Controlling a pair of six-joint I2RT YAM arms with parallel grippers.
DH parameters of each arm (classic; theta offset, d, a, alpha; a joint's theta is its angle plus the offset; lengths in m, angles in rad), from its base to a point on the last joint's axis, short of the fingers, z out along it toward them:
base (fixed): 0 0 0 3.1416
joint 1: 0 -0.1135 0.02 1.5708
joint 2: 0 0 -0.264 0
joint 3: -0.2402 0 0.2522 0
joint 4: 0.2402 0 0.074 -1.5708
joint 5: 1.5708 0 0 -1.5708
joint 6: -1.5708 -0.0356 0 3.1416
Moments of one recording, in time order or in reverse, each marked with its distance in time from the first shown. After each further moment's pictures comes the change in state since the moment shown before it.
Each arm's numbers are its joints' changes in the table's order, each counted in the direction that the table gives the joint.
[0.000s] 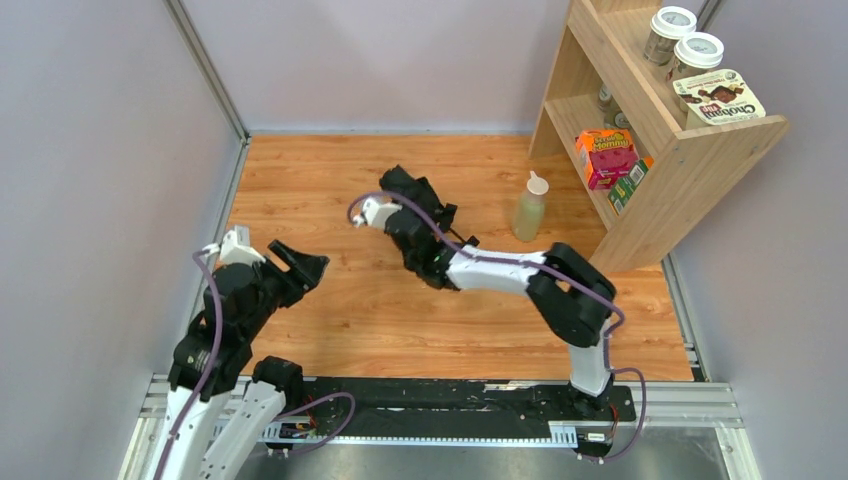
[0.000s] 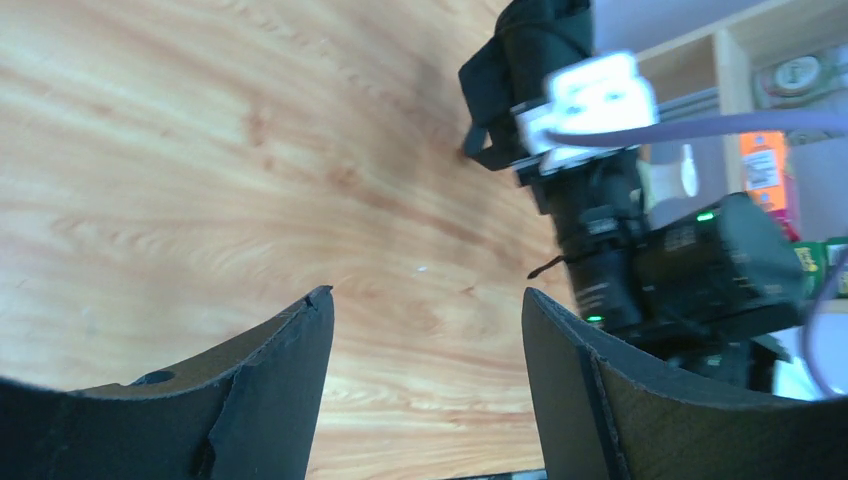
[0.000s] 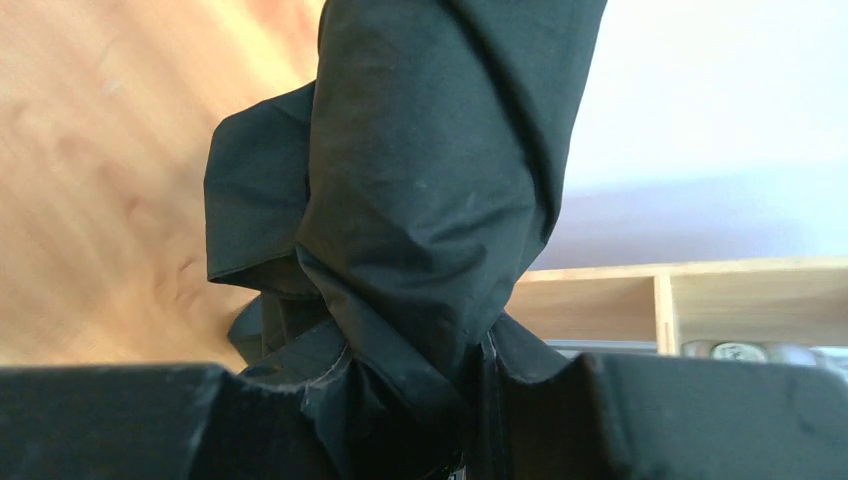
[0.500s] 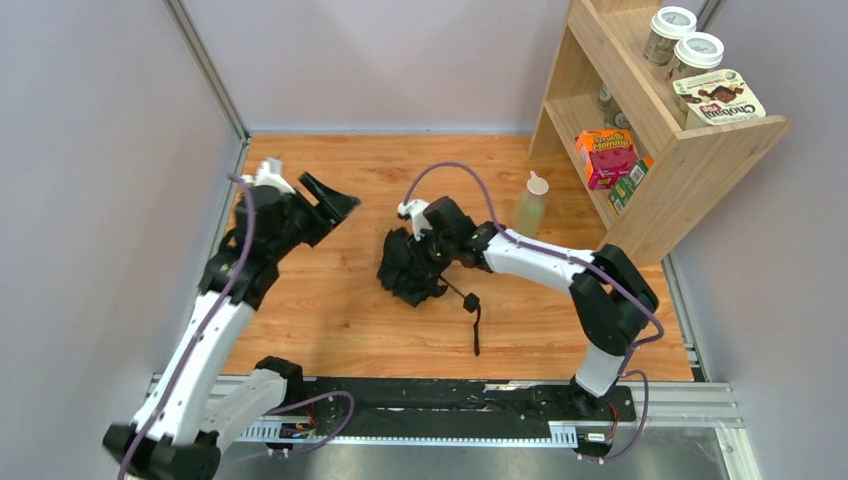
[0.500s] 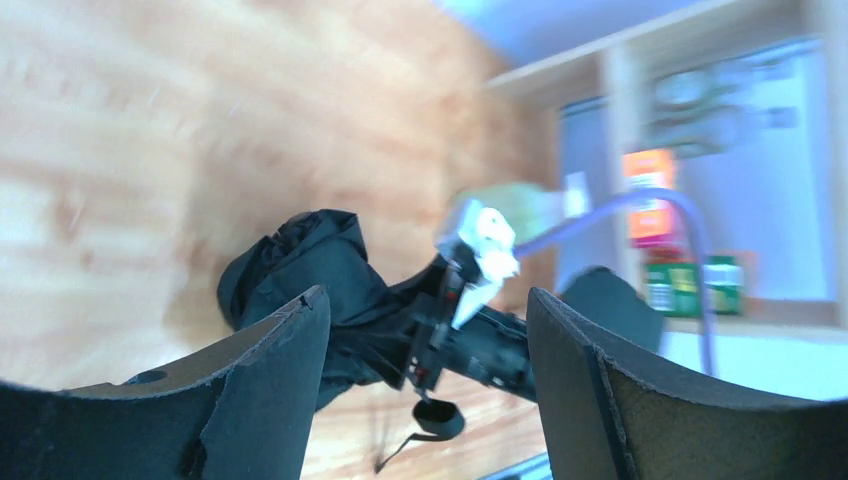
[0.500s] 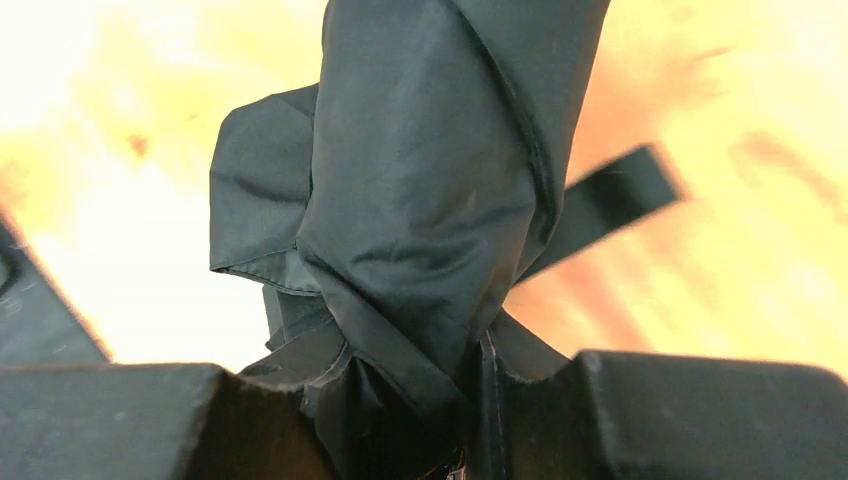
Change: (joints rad) left arm 0.002 0.493 -0.127 -0.237 0.150 0.095; right arm 0.127 -0.092 0.112 0.463 -1.023 -0.841
